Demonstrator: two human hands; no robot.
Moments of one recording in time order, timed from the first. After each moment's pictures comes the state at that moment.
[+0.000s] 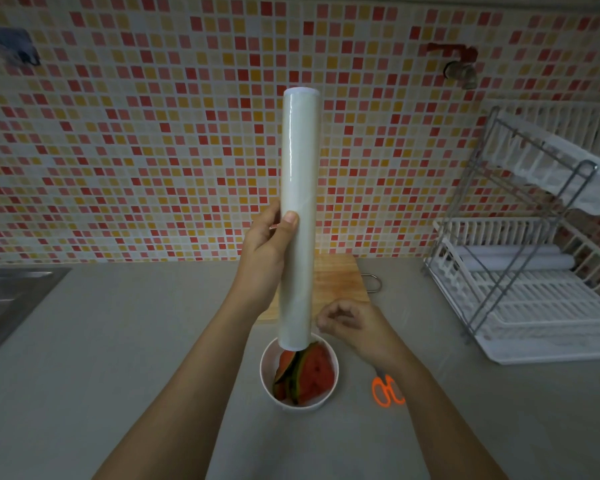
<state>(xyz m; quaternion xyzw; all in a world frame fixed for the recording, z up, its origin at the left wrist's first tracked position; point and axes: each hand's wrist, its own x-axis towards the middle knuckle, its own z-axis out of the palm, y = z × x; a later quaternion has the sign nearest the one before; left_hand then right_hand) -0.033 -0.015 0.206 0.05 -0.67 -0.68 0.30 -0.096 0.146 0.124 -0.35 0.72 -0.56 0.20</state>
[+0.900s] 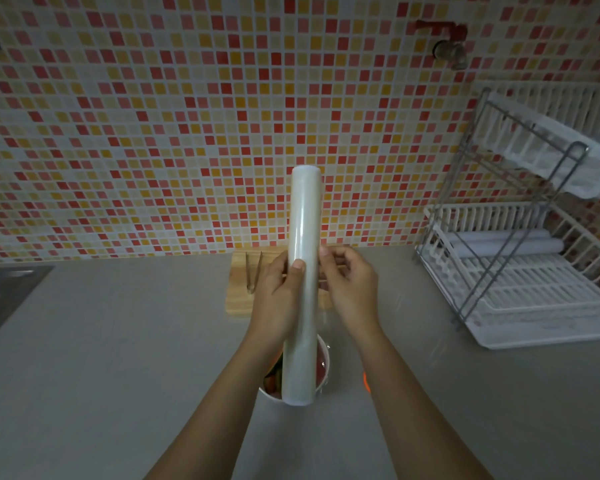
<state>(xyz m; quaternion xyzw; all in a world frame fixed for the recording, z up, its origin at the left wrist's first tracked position) -0.033 0.026 0.150 0.16 -0.71 -0.63 0.27 -0.108 0.108 0.142 -0.19 0.68 -0.71 -0.01</state>
